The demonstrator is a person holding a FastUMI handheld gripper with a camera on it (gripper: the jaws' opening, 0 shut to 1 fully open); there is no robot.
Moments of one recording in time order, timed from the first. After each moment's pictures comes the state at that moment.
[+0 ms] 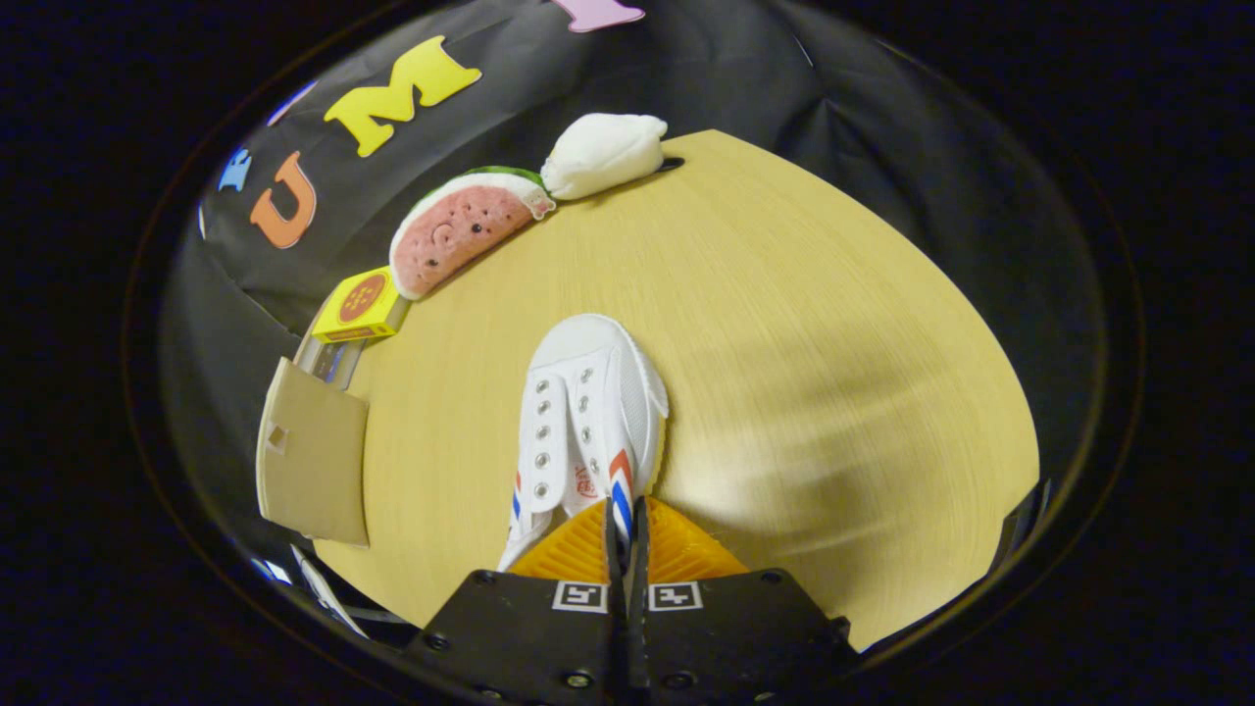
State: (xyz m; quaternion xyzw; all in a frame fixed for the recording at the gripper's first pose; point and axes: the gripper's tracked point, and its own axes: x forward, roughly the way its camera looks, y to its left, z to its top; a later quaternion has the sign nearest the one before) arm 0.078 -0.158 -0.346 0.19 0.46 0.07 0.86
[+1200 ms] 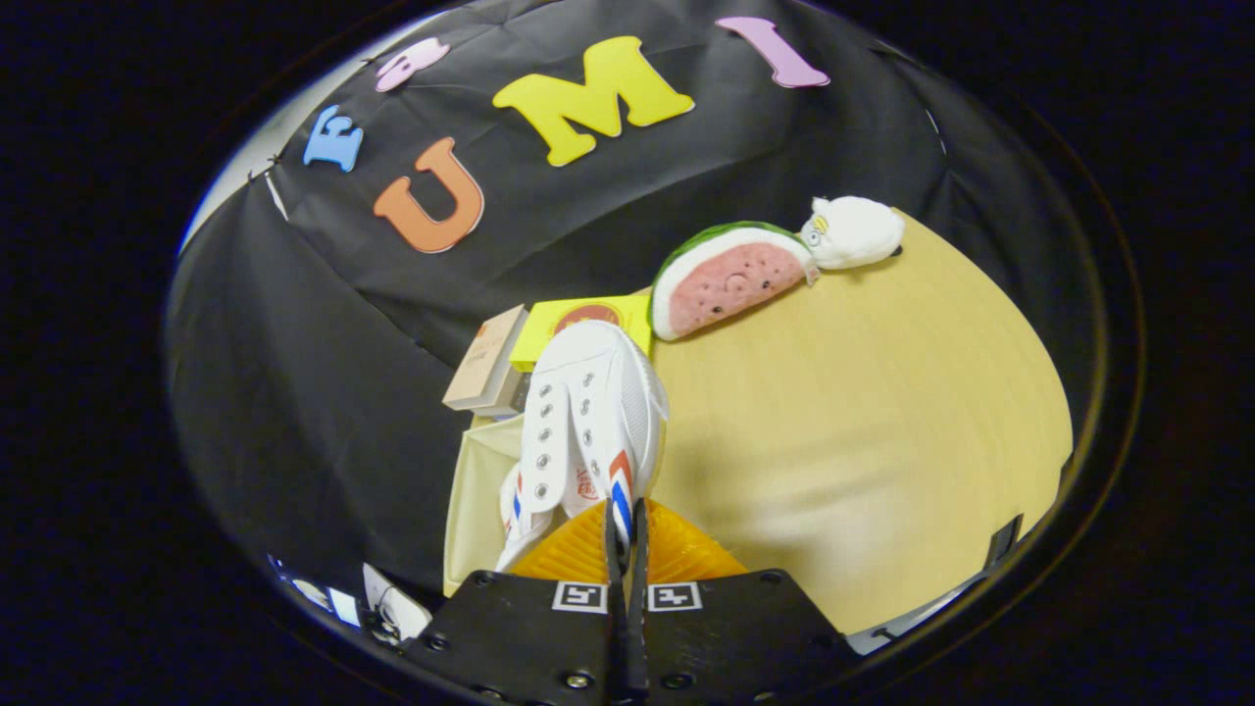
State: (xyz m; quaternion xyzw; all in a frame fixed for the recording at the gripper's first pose) arm 0.035 0.165 -0.122 0.20 0.39 0.18 0.88
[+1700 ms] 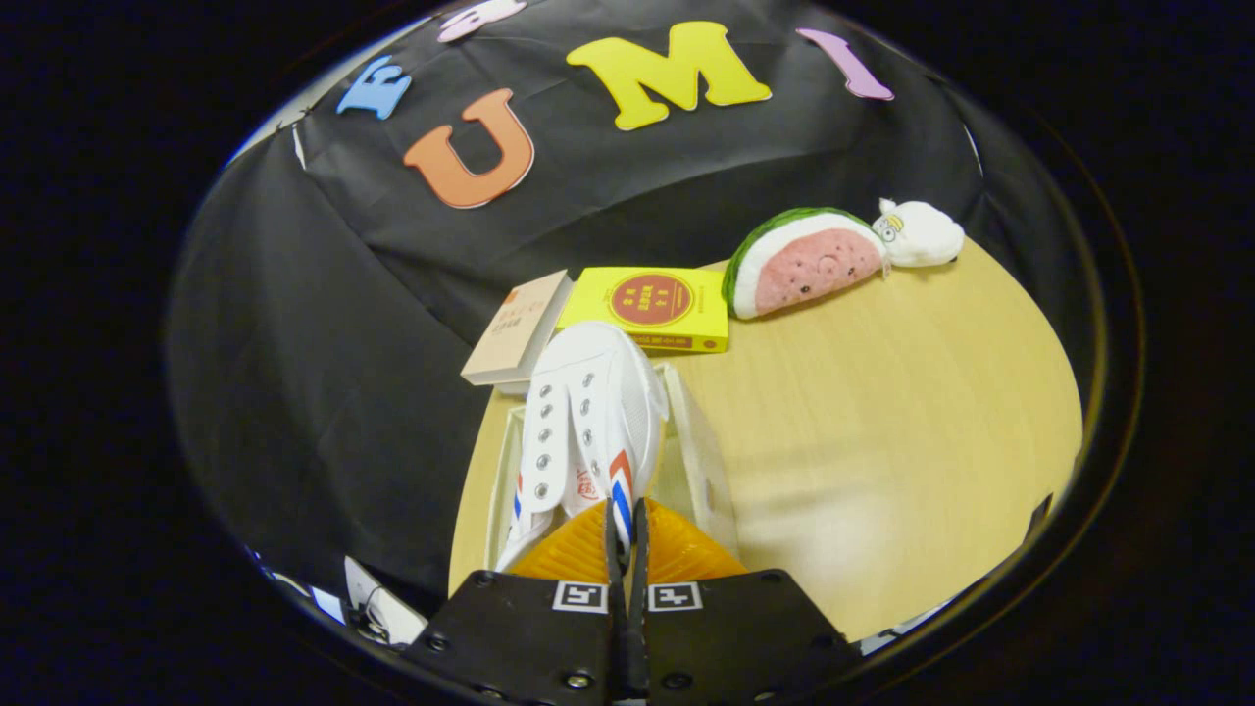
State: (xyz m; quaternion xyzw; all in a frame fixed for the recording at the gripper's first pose) arm 0.034 0.284 -0.157 0.16 0.40 0.17 0.89
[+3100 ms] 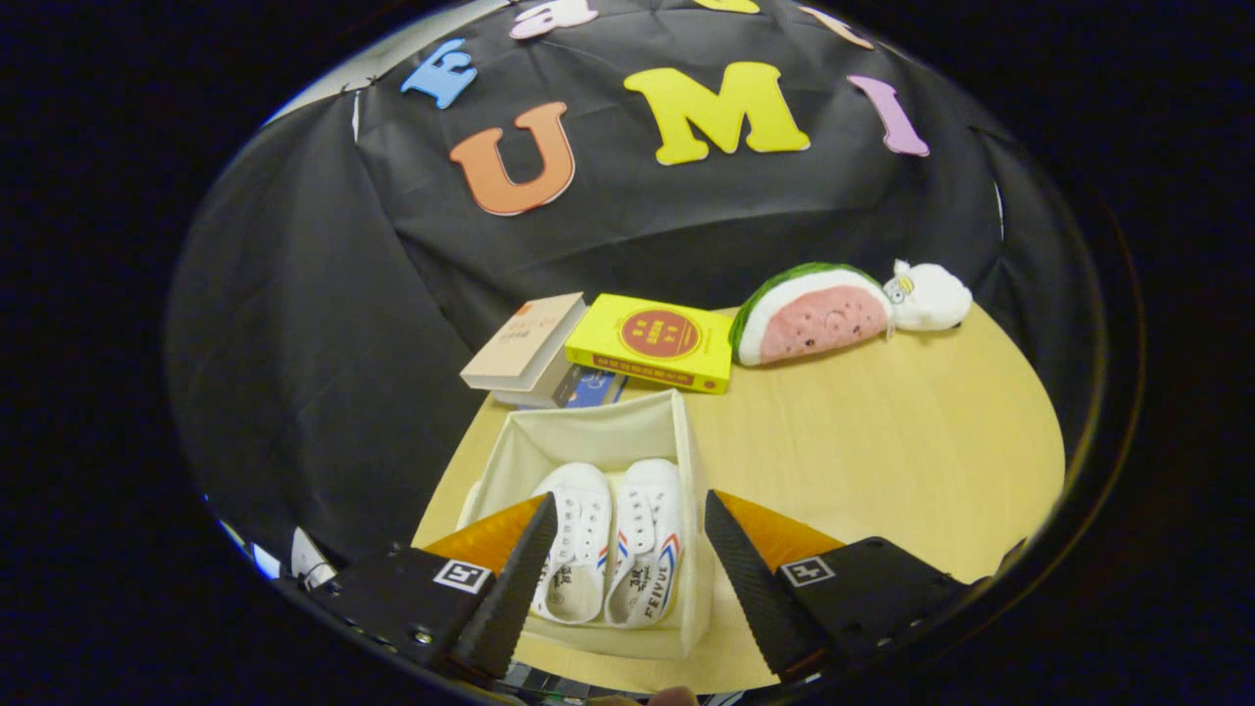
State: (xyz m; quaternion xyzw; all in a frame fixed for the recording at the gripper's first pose) arm 0.035 0.255 -0.129 0.09 0.30 0.17 0.94
